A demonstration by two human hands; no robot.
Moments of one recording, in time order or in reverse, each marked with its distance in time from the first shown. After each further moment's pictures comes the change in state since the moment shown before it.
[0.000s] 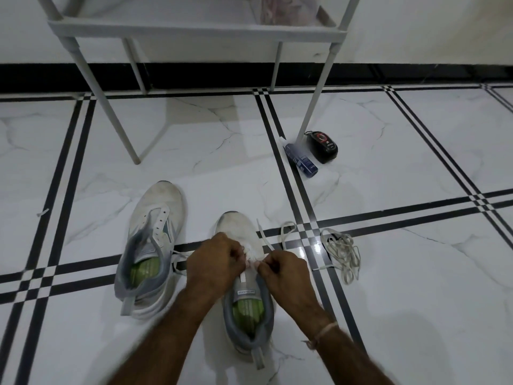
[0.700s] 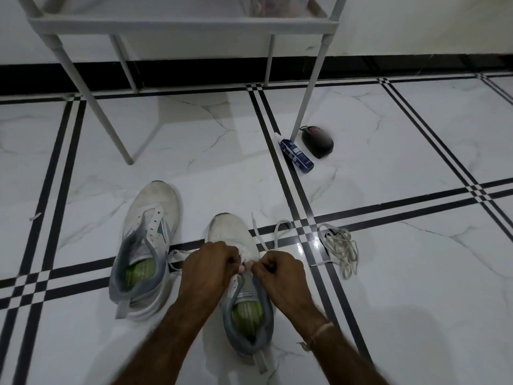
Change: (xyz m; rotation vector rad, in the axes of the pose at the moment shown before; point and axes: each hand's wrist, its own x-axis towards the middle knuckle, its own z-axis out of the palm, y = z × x) left_hand -0.003 -0.012 0.007 0.152 0.072 0.181; right_hand -0.005 0.004 0.010 0.158 0.040 0.027
